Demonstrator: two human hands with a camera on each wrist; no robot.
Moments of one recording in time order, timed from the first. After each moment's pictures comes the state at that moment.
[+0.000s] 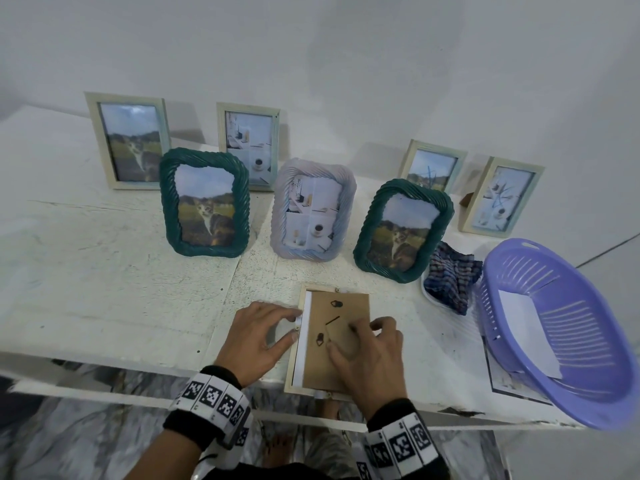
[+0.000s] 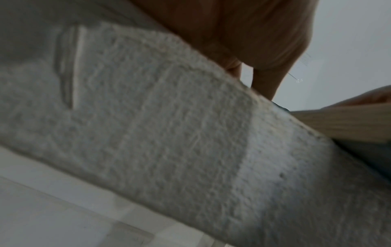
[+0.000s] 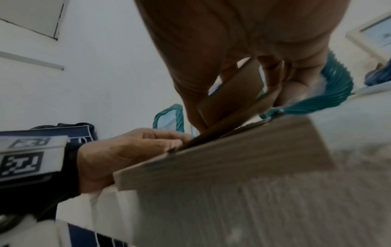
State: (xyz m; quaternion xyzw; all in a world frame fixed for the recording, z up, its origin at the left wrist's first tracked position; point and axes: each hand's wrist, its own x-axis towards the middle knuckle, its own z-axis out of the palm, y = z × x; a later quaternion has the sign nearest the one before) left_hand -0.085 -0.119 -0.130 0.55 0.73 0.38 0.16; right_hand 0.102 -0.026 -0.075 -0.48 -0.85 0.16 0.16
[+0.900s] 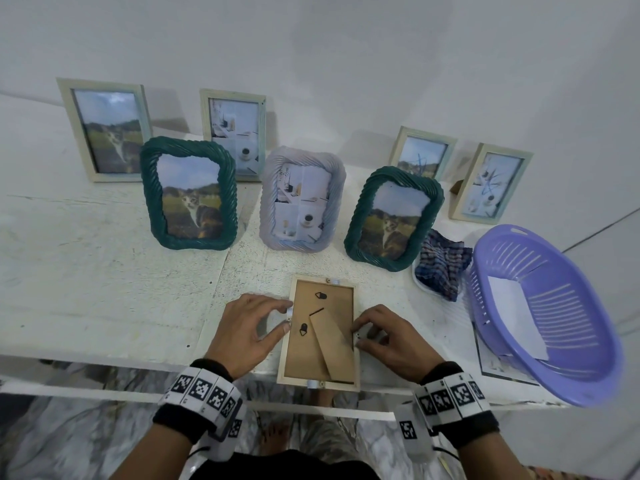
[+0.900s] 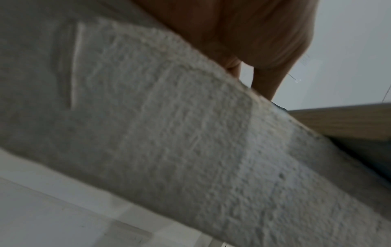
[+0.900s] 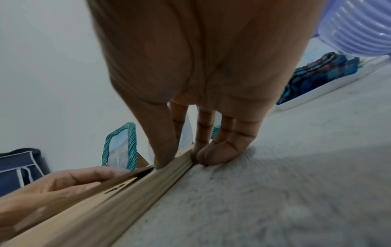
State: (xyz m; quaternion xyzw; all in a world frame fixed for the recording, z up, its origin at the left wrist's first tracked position) left_hand -0.086 -0.119 -0.127 0.54 0.73 0.38 0.16; right_hand 0.151 0.047 -0.075 -0.28 -0.87 0.40 0.04
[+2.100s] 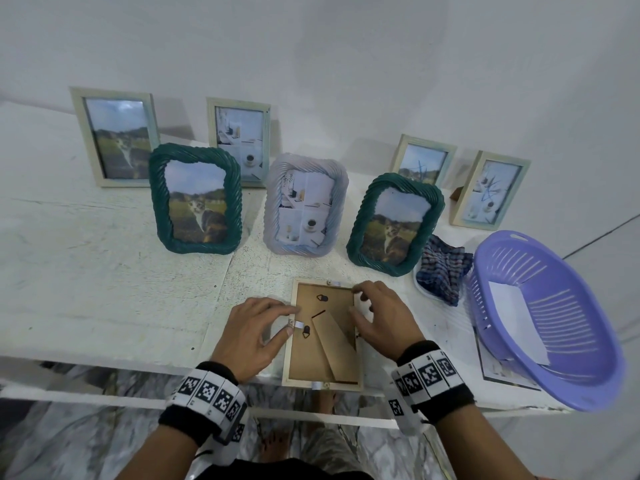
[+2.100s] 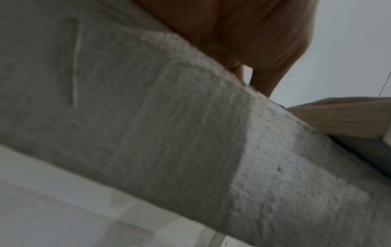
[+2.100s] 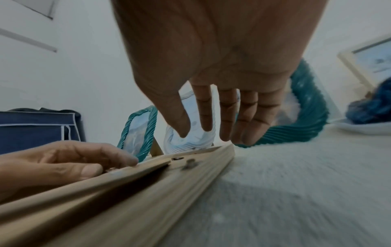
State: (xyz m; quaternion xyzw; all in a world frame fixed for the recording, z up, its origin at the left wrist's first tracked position) left_hand -0.086 -0.119 -0.133 0.56 0.73 0.37 0.14; right_hand 0.110 0.049 -0.064 -0.34 -0.91 0.23 0.09
